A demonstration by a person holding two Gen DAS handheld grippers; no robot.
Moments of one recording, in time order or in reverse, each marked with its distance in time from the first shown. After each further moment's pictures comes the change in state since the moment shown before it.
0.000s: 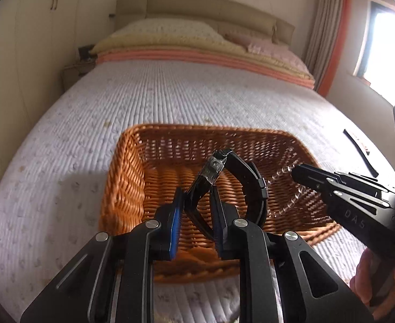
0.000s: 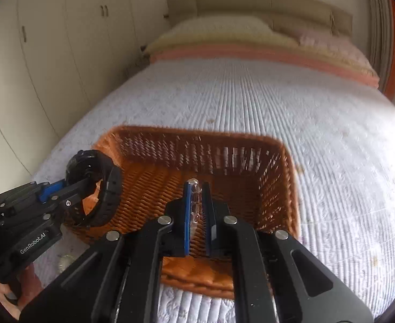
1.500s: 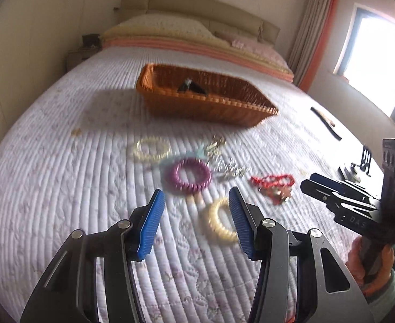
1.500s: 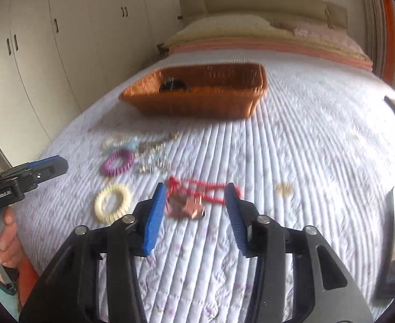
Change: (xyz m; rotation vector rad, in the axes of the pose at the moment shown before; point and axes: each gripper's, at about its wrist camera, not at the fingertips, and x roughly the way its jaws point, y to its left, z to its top) left arm -0.142 -0.006 -0.179 -0.037 0.006 -0.080; right arm -0.144 0.017 -0.207 -0.005 -0.056 0.099
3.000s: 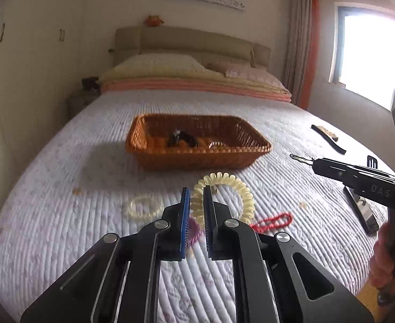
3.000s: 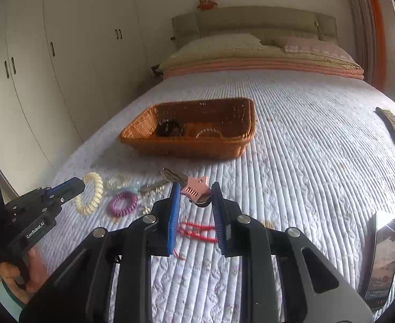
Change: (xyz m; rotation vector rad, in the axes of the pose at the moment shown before) left arm -0.018 -0.035 0.043 0.119 -0.225 0.060; right arm -0.038 -0.001 0.070 0.040 -0.148 -0.026
